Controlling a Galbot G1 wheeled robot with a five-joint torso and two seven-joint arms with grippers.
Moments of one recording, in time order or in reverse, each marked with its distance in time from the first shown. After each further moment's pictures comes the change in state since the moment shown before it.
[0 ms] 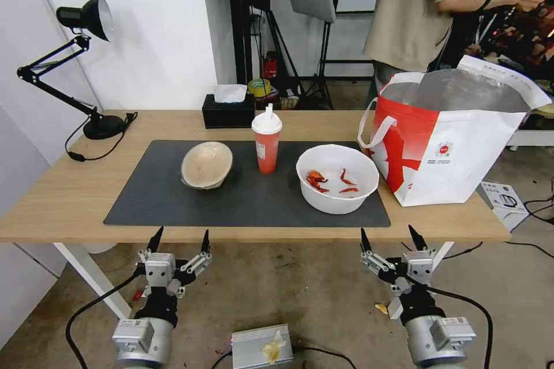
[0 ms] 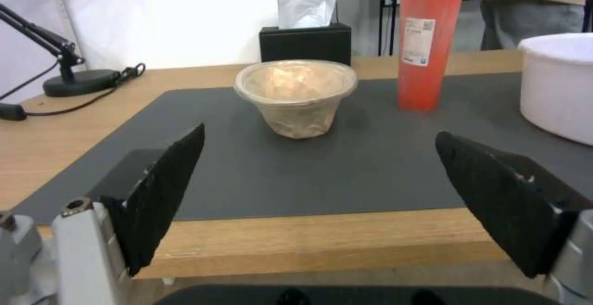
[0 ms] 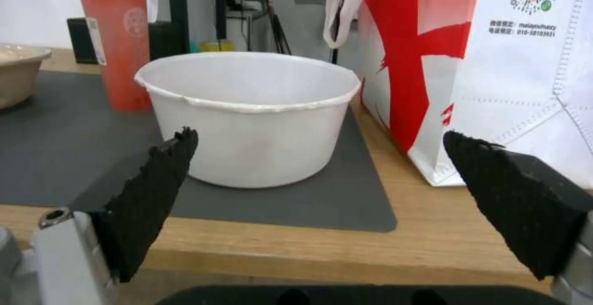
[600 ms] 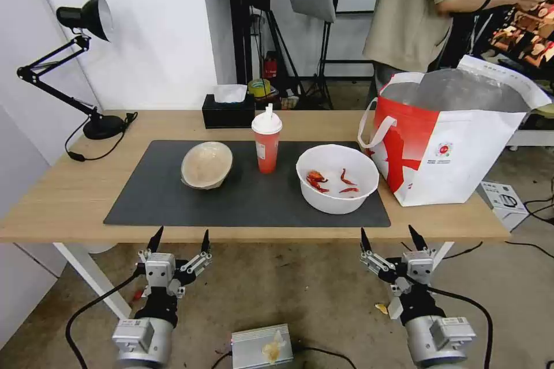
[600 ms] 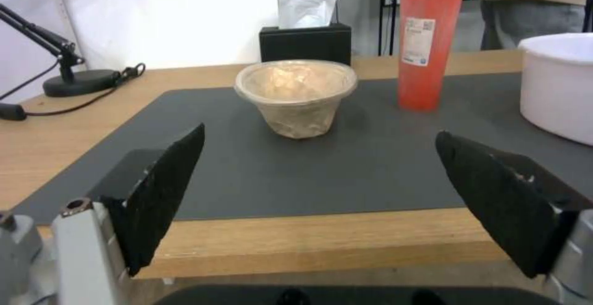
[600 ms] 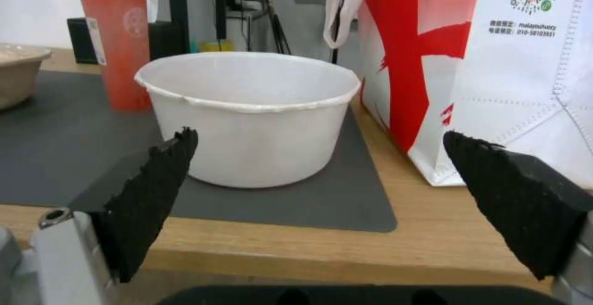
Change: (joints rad) left arm 0.000 0.000 0.000 0.000 0.000 0.000 0.000; right arm 0.000 0.000 0.000 0.000 0.000 0.000 0.000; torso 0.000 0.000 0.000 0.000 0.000
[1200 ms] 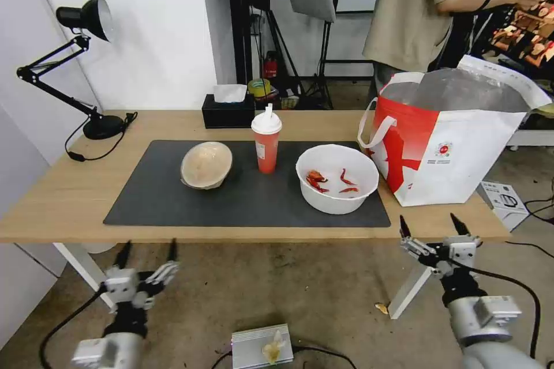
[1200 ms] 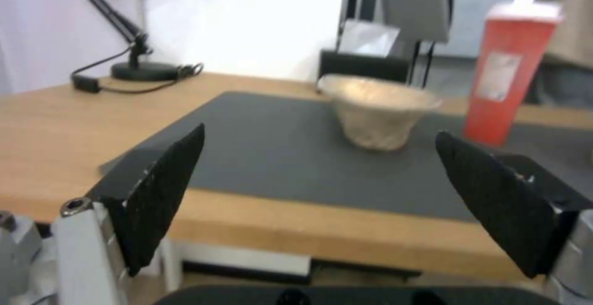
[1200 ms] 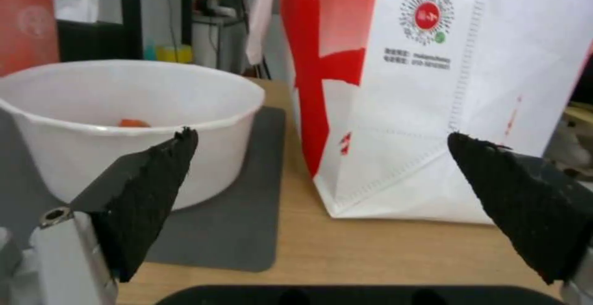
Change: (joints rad) left arm 0.030 0.050 -0.152 0.150 -0.294 -0.272 0.038; right arm 0.071 -0.225 0.191 -0.061 0.222 -0.006 0.021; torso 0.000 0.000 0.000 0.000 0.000
